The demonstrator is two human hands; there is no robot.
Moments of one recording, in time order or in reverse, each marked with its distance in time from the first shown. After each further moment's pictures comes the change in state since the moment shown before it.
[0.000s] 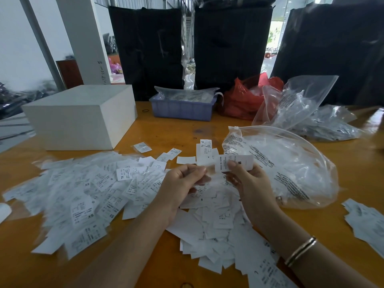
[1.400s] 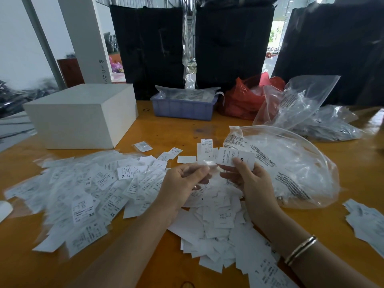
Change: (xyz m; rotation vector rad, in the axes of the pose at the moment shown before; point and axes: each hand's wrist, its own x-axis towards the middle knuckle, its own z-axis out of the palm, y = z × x) left_hand -0.002 0.001 0.003 0.066 0.010 0.139; right_hand 0.000 -0.003 0.003 -0.048 0.046 -0.044
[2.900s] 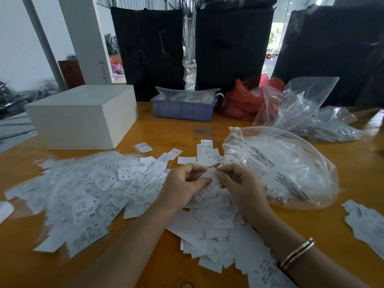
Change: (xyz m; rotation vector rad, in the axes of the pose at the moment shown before) left_hand 0.001 -0.001 -0.003 0.152 -0.037 0.046; right_hand -0.003 0.007 0.003 -0.600 -0.135 -0.312
